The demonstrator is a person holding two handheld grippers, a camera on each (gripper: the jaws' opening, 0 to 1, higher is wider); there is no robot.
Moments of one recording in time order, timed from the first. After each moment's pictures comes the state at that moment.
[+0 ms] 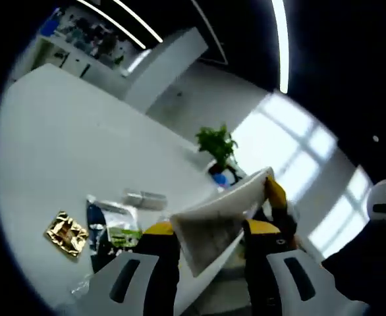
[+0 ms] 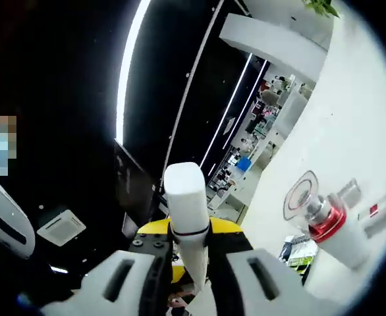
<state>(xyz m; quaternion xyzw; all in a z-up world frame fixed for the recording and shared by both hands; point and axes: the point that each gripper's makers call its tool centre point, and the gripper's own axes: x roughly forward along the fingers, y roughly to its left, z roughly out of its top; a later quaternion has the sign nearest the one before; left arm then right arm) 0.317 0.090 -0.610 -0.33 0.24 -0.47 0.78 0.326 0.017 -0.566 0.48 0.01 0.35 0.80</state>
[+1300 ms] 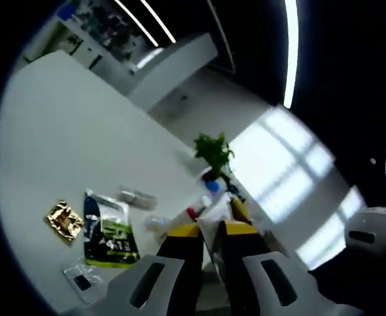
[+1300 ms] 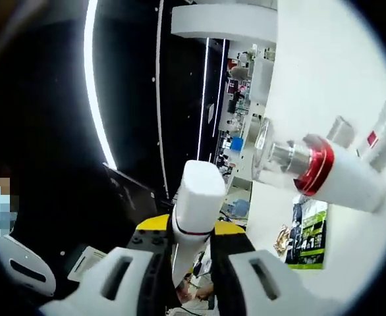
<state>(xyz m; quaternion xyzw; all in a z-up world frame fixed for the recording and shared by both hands) 0.299 0.112 -0.579 -0.34 0.25 -0.46 0.78 0.324 0.031 -0.586 0.58 0.09 0.35 0.73</state>
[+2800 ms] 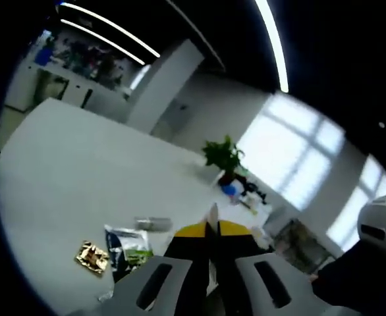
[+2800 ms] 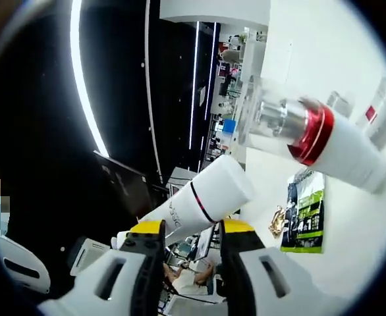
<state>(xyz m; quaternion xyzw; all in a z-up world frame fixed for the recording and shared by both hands) 0.318 0.121 -0.546 -0.24 0.20 -0.44 0.84 0.317 0.049 -0.608 0.57 0.15 0.36 0.72</state>
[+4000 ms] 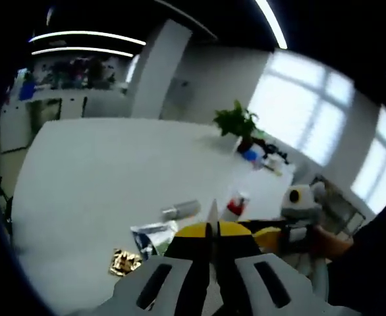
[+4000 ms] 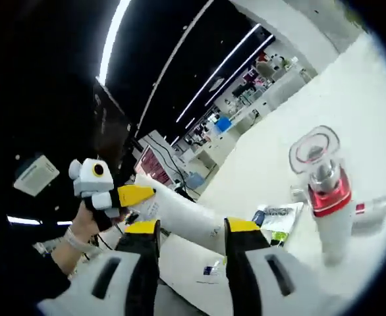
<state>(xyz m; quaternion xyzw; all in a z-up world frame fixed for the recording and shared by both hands) 0.336 0.109 -0.587 -0.07 0.27 -0.44 0.86 0.309 0.070 -0.627 0.20 0.16 0.39 0.89</state>
